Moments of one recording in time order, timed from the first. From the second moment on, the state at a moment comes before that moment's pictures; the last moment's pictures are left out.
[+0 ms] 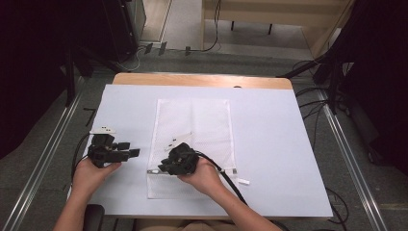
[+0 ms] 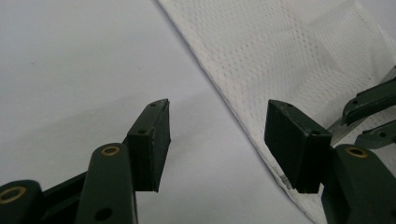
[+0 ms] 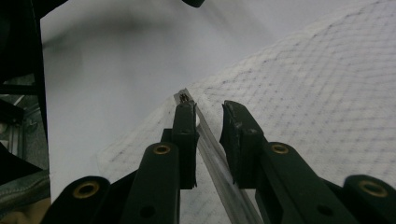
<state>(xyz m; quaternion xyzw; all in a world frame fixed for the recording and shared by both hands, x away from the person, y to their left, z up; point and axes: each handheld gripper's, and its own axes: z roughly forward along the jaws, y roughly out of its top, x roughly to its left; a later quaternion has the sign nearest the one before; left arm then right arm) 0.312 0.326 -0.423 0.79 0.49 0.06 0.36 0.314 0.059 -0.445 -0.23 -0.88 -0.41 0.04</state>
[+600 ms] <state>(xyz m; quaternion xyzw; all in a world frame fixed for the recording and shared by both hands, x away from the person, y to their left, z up) 0.312 0.327 -0.423 0.79 0.49 0.06 0.37 0.316 0.085 -0.455 -0.23 -0.89 -0.39 0.06</state>
